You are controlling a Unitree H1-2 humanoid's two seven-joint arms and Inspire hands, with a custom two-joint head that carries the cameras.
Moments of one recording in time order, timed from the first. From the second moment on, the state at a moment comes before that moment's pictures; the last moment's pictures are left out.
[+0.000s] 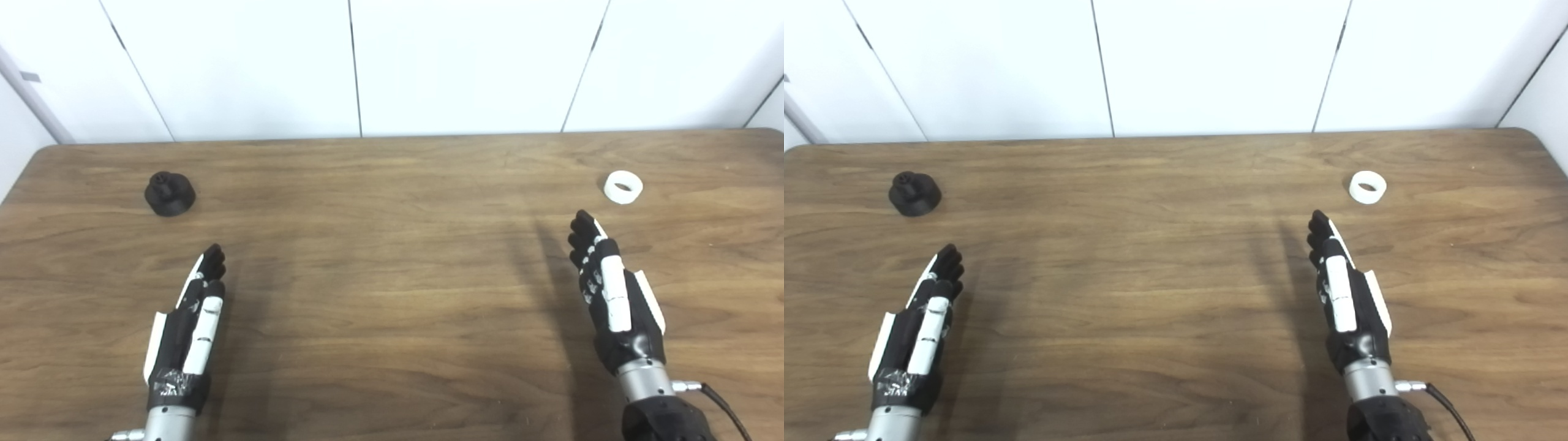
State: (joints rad) left arm 0.26 0.13 0.09 -0.31 -0.11 -0.02 -0.02; right arm 0.17 -0.04 -0.06 -0.38 0.05 0.19 0.04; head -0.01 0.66
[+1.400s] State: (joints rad) left arm 0.26 0.11 -0.01 -0.24 0.01 -0.13 0.05; right arm 0.17 -0.05 -0.10 -0.33 0.10 0.15 0.09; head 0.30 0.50
